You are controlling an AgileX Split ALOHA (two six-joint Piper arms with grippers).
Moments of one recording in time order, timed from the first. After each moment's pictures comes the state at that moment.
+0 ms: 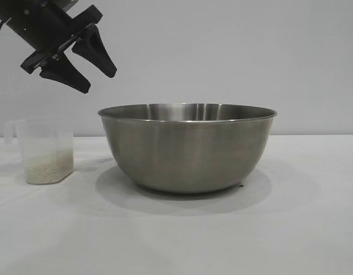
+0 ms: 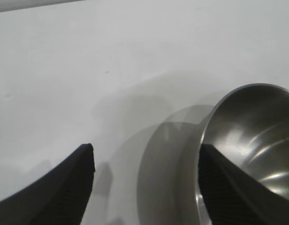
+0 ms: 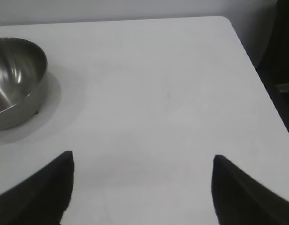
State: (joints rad) left arm -0.11 1.94 -1.30 -1.17 0.60 1.09; right arm 0.03 -0.01 -0.65 -0.02 1.29 0.03
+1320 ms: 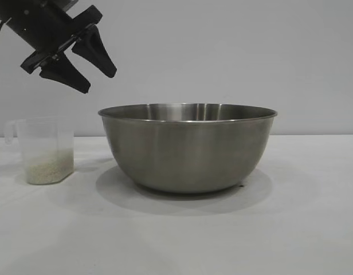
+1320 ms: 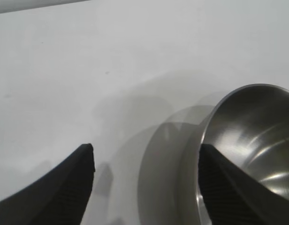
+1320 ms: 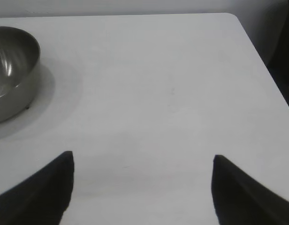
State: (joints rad) left arm -0.11 1.94 -1.30 -1.17 0.60 1.12; right arm 0.03 -0.02 -0.49 -0.01 1.14 0.02
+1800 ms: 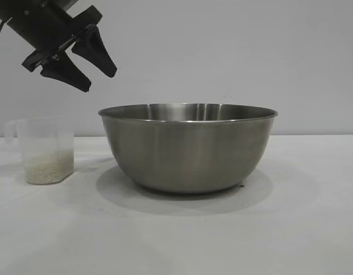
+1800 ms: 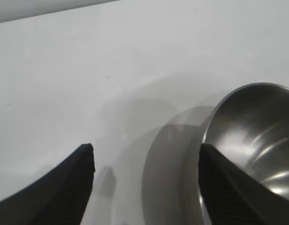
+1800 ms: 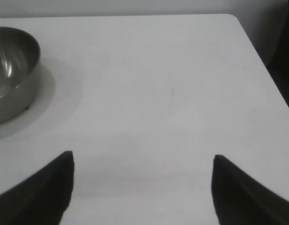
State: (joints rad) left arm -0.11 1.94 -1.30 -1.18 0.56 1.15; right arm 0.03 -0.02 -0.49 -0.01 1.14 0.02
